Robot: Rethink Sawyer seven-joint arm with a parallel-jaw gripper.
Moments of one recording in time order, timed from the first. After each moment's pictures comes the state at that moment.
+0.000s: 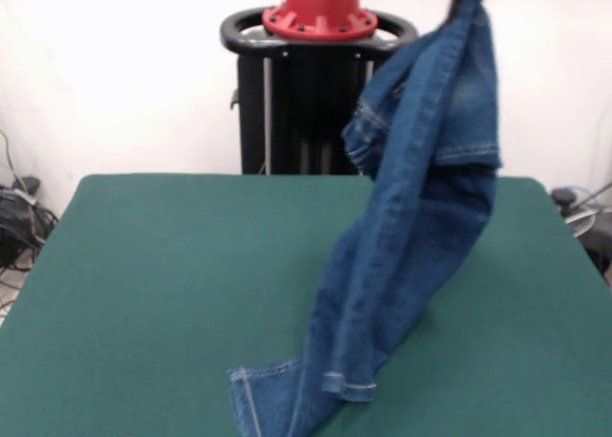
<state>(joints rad) -0.20 -1.35 0.39 2.14 -0.39 0.74 2.01</state>
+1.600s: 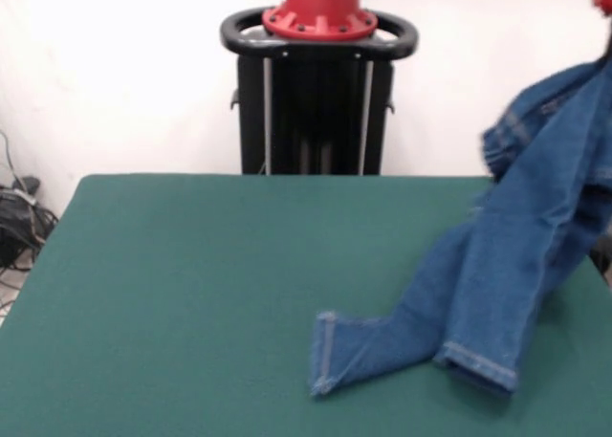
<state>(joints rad) 0.25 -1.09 0.17 1.93 -0.15 0.69 2.32</state>
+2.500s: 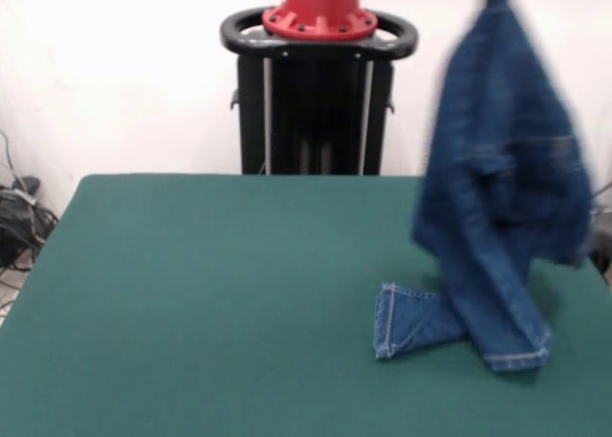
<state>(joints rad) -0.28 -1.29 0.23 2.07 0.00 0.69 2.09</state>
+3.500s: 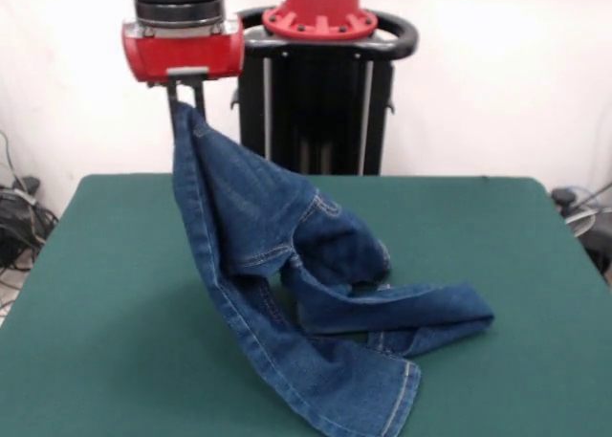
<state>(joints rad) -0.81 -0.95 0.44 1.85 -0.28 0.71 1.30</state>
